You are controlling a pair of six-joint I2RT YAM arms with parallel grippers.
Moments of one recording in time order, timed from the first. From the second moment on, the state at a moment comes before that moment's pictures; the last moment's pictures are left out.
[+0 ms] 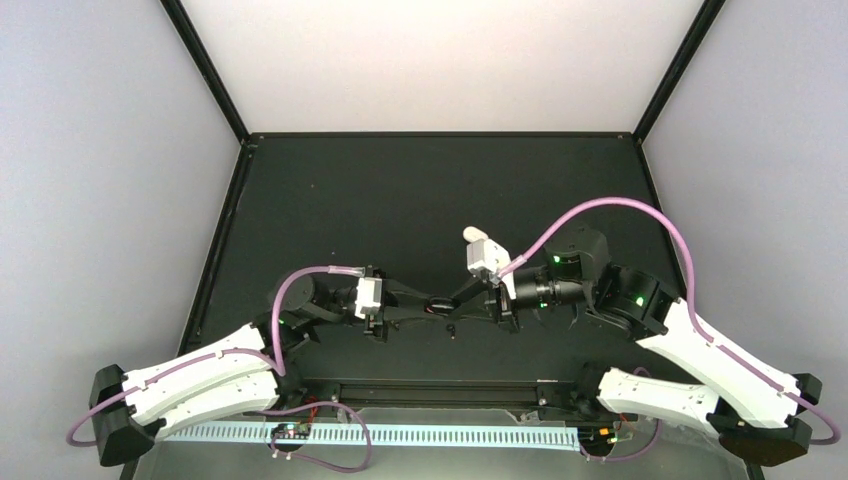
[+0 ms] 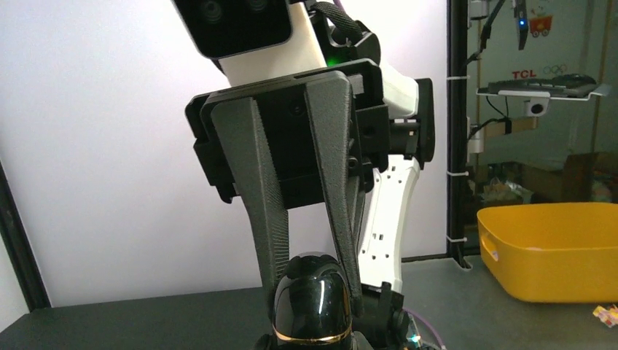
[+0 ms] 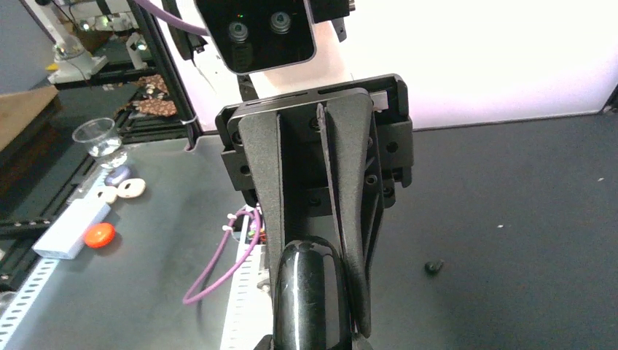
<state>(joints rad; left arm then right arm) -1.00 0.76 0.54 0.50 0.60 -0.04 0.99 0.91 1.17 -0.62 -0.58 -0.05</state>
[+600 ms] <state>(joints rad) -1.00 0.80 0.57 0.51 0.54 -0.11 1.06 0.87 1.17 -0.60 -0.36 -0.10</state>
